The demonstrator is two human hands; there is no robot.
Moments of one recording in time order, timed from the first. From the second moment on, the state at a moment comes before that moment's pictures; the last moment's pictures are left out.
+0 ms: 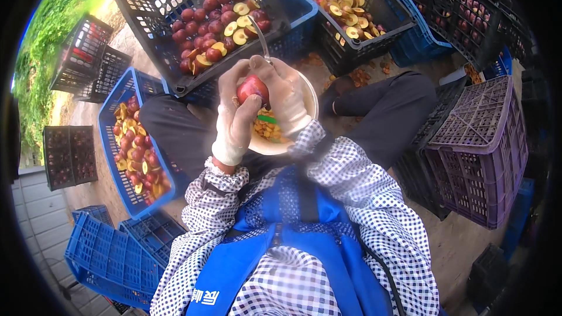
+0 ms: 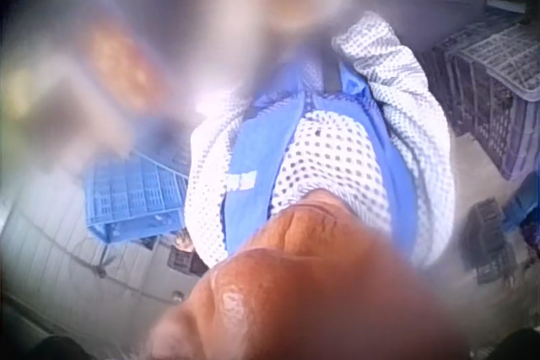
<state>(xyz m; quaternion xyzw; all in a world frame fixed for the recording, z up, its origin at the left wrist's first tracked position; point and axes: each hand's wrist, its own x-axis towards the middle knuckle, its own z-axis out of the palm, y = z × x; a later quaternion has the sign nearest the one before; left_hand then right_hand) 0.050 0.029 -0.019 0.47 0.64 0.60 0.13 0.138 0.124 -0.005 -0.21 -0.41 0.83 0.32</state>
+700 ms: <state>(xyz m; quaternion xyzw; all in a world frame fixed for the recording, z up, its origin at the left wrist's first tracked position) 0.061 0.027 -0.088 -0.01 0.50 0.79 0.35 0.111 0.103 -0.049 -0.21 -0.76 0.46 0.41</state>
